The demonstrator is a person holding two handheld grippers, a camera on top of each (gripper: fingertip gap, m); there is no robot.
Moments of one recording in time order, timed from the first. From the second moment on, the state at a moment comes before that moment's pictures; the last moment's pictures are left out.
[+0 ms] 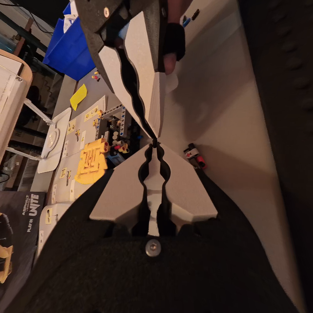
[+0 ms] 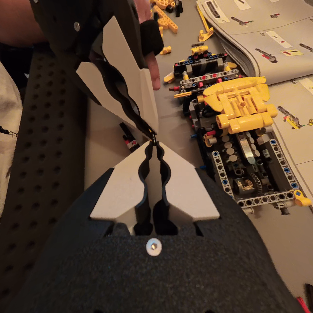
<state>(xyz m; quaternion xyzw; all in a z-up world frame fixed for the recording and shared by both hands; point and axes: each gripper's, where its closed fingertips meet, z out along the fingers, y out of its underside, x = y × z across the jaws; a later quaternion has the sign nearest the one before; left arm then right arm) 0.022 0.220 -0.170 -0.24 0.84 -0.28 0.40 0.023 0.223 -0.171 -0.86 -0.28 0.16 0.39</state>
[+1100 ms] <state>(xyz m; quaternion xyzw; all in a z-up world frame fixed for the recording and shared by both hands) 0.025 0.221 -0.114 -0.23 0.76 -0.34 0.50 0.019 0.230 -0.113 -0.74 -0.11 0.39 0.54</state>
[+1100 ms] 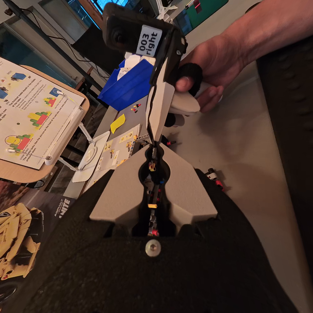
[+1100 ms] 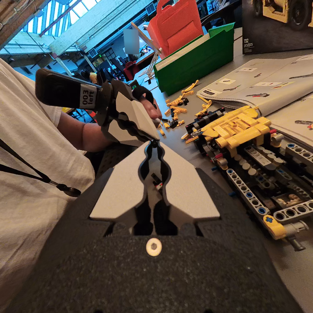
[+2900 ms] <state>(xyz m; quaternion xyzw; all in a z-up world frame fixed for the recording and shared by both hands) 0.010 0.237 -0.170 -0.36 0.84 -0.35 0.22 0.061 0.237 -0.128 -0.81 -0.11 0.16 0.55</state>
